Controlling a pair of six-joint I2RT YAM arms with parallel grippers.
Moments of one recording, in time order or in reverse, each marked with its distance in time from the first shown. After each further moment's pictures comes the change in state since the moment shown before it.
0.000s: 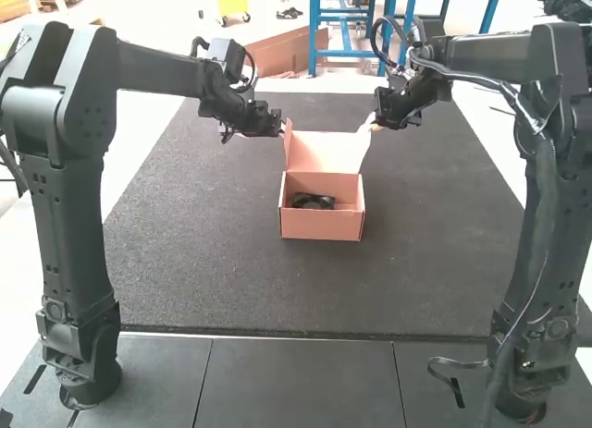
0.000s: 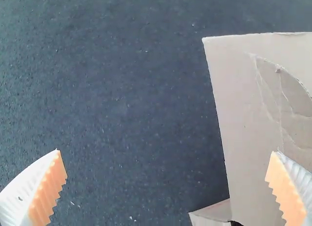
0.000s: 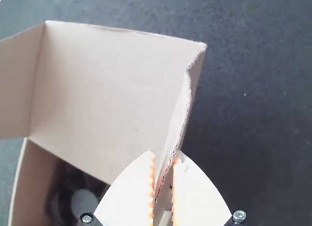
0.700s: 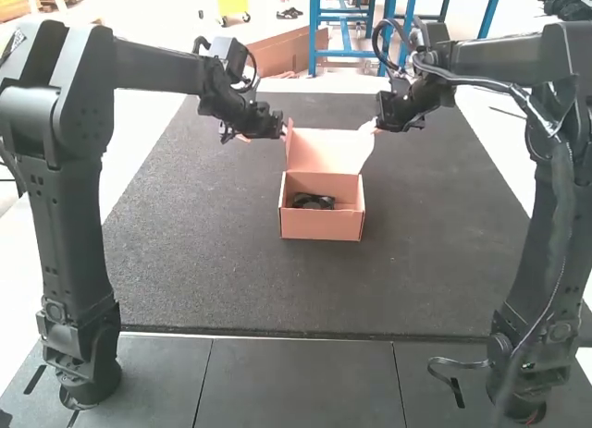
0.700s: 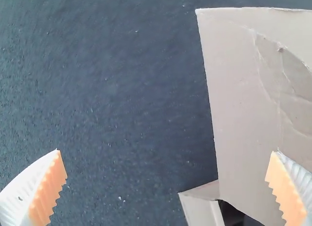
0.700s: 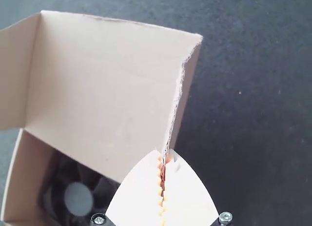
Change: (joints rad) left arm -0.013 -0.021 0.007 -0.072 0.015 0.000; right arm 0.002 -0.067 -0.105 0.064 0.011 -0.025
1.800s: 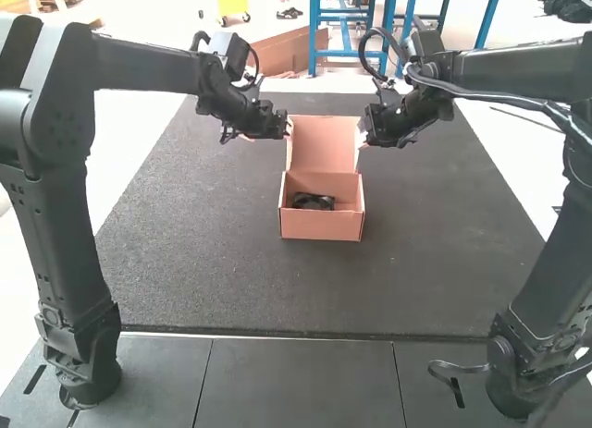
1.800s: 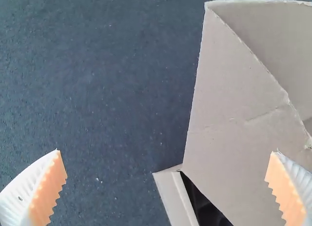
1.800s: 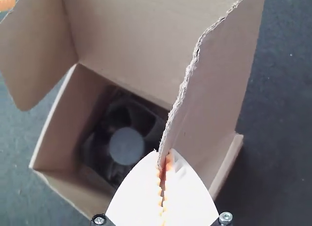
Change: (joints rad) left arm -0.039 -0.102 -0.080 0.000 0.007 0.000; right arm 0.101 -0.196 -0.219 0.017 -0.008 0.000
